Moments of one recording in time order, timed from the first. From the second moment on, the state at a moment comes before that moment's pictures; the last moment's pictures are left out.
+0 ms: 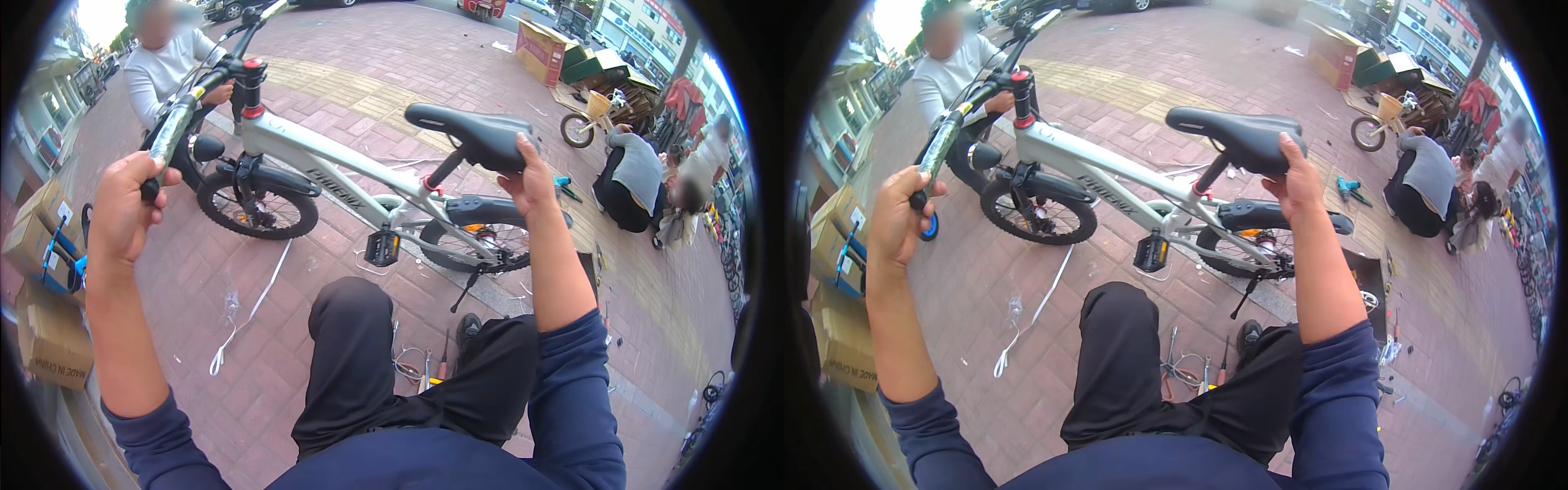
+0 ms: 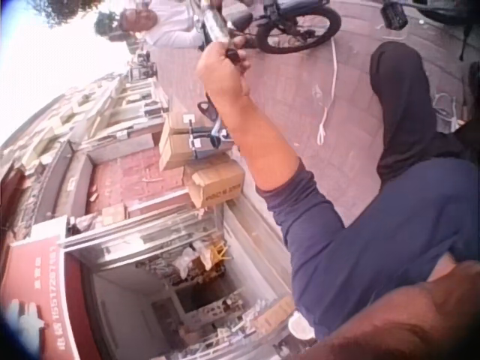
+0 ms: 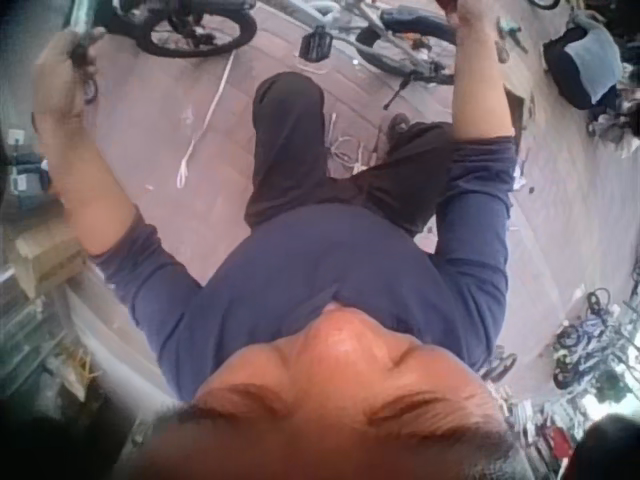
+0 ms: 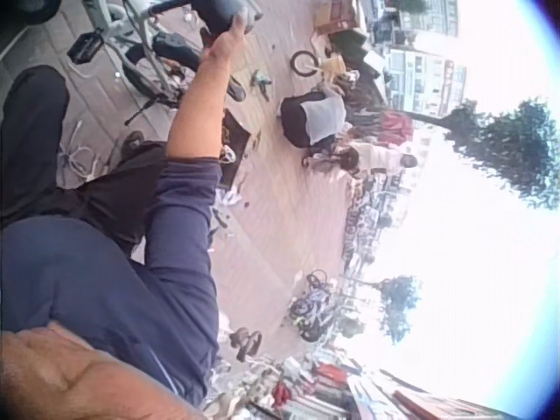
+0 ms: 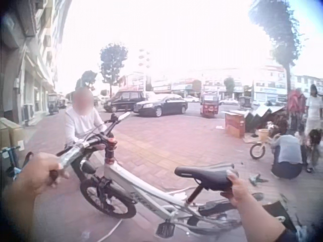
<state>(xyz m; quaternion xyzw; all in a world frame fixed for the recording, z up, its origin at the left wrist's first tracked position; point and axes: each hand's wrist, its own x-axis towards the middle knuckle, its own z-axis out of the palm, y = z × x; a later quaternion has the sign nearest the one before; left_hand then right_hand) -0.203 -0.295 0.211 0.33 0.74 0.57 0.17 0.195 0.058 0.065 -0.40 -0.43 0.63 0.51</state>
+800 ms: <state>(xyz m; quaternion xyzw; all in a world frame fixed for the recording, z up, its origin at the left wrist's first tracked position) -0.250 -0.272 0.249 0.33 0.93 -0.05 -0.17 0.255 0.032 -0.163 -0.61 -0.34 0.62 0.36</state>
